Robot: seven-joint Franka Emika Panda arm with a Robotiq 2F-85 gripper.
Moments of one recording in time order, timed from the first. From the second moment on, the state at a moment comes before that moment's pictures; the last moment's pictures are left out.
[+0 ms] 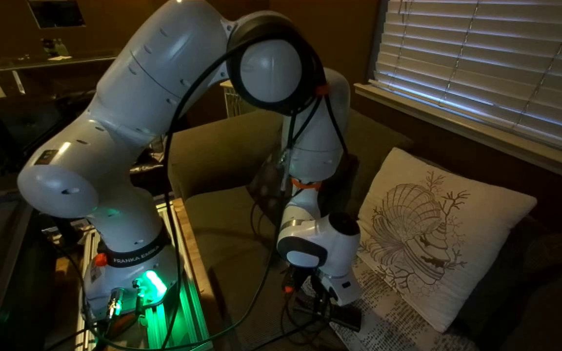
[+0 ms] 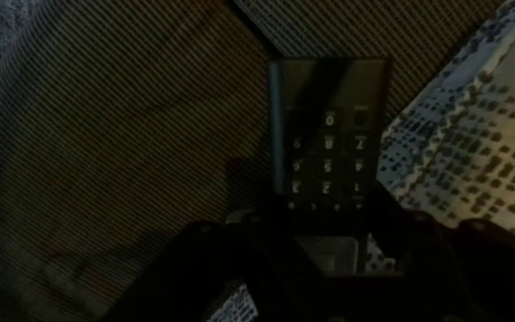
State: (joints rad) arm -0.39 0.86 -0.04 -2.33 0.21 3.12 0.19
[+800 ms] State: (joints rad) arm -0.46 0.98 -0.01 -2.31 0.21 3.12 0.15
